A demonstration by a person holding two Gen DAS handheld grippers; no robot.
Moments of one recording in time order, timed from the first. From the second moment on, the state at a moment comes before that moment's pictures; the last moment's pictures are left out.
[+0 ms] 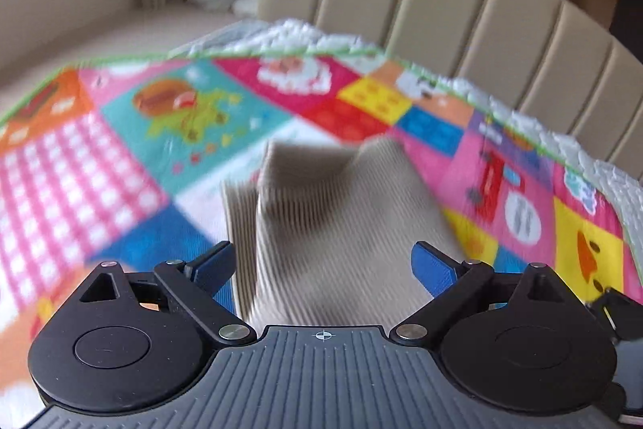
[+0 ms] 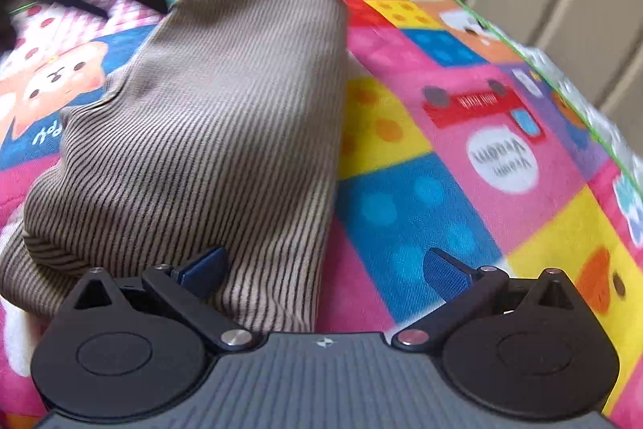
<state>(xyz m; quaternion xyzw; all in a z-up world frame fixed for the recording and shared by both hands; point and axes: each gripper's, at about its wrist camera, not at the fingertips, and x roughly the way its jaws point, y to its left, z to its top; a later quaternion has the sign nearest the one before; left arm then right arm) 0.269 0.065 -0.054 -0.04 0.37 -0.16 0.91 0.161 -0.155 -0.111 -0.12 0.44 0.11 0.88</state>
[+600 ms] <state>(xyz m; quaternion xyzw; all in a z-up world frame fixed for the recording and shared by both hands) 0.350 0.119 -0.049 -0.27 0.30 -0.22 0.89 0.200 -0.196 -0.126 -0.01 0.47 0.08 0.88</state>
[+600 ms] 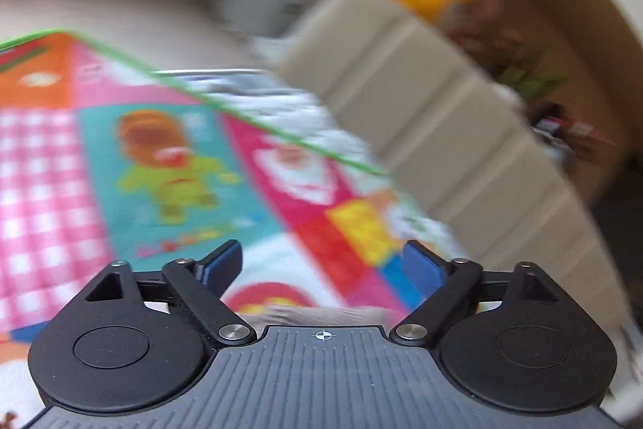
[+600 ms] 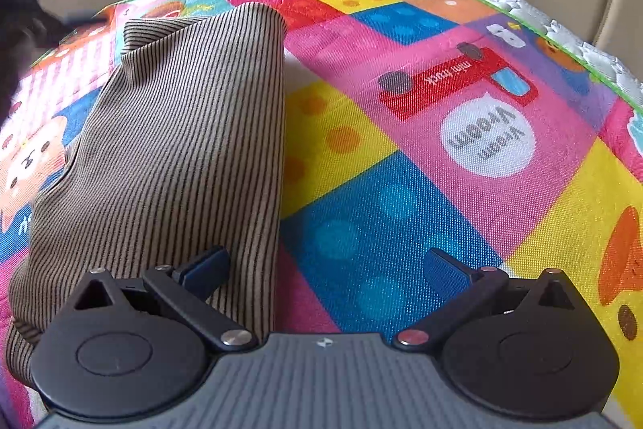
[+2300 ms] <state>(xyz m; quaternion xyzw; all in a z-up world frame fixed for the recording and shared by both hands) 0.212 0.066 -0.051 0.03 0.39 -0.12 0.91 0.125 -0.123 -0.118 -0.26 0.27 0.27 0.89</state>
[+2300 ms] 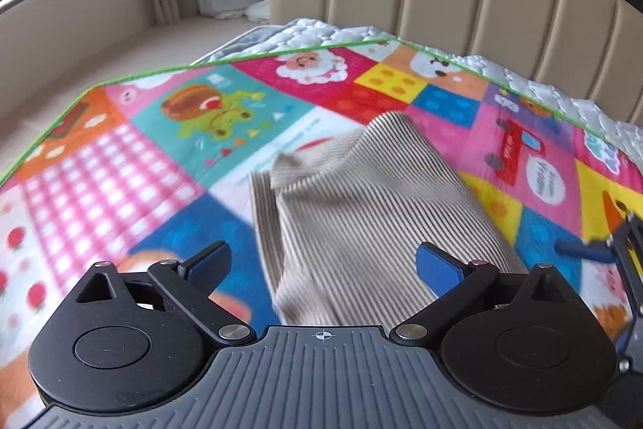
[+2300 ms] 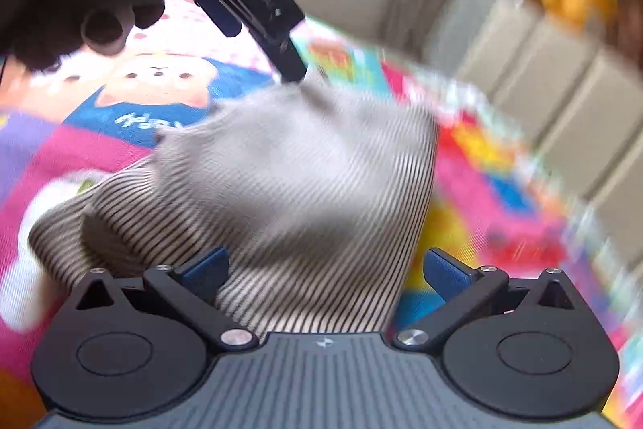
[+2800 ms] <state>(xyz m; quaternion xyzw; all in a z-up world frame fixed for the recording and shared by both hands) 0.161 0.064 -0.048 0.09 0.37 -0.17 0.91 0.081 -0.097 -0.117 -0.29 0.28 0.30 0.86</state>
